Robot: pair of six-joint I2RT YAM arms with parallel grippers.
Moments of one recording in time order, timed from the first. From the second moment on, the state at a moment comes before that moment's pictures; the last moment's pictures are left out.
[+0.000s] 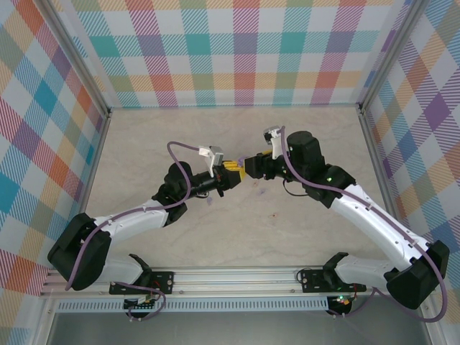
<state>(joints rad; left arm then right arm) -0.68 1.34 0.65 0.72 0.48 -0.42 0.66 1.16 1.11 -0.42 -0.22 0.35</state>
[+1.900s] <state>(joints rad) -0.68 1.12 0.66 0.34 0.41 -0.20 0.36 2.12 1.58 -0.81 -0.12 0.49</state>
